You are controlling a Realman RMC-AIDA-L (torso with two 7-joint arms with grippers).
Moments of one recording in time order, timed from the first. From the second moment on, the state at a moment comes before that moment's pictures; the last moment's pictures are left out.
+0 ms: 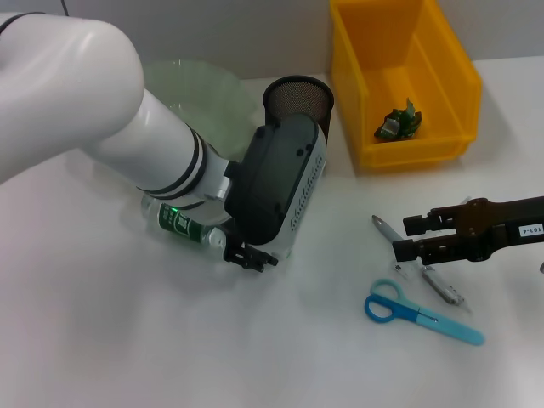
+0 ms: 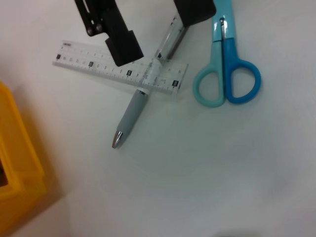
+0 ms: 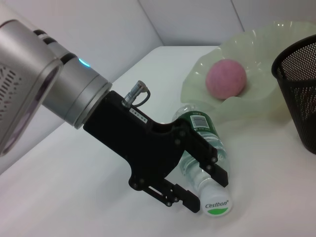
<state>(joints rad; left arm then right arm) -0.88 -2.08 1.84 0.98 2.37 1.10 -1.56 0.53 1.96 -0.69 -0.68 -2.14 -1.68 1.73</state>
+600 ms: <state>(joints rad) -0.89 -2.08 1.88 0.98 2.37 1.08 -1.58 0.53 1.96 -0.69 -0.68 -2.14 -1.69 1.73</state>
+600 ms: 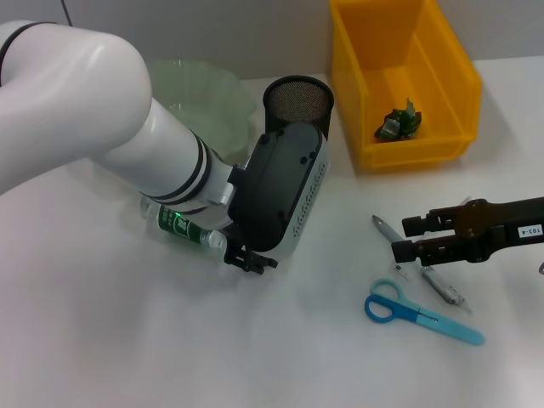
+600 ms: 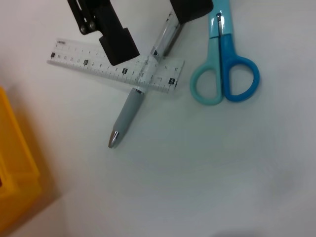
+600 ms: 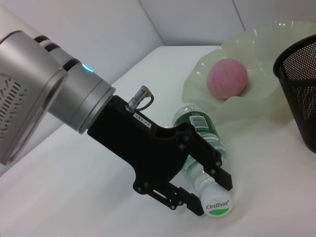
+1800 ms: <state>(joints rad) -0.87 -2.08 1.57 0.98 2.31 1.23 -1.69 0.53 1.96 -0.69 -0.69 -2.14 -1.70 1.72</state>
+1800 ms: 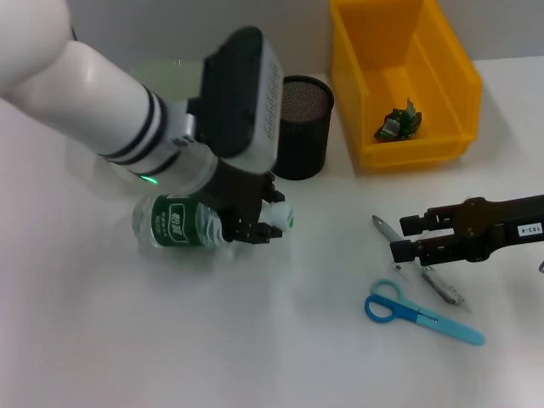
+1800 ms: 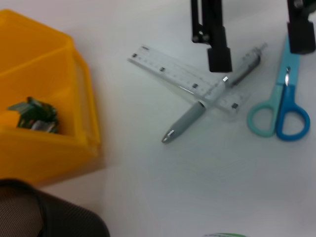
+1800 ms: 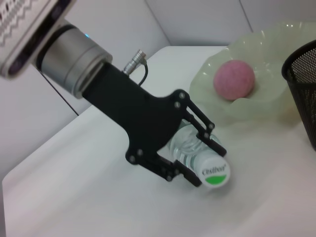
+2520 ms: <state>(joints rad) -0.85 -2.07 1.28 0.98 2.26 1.36 -1.74 0.54 1.95 -0.69 -0.69 -2.14 -1.70 1.70</state>
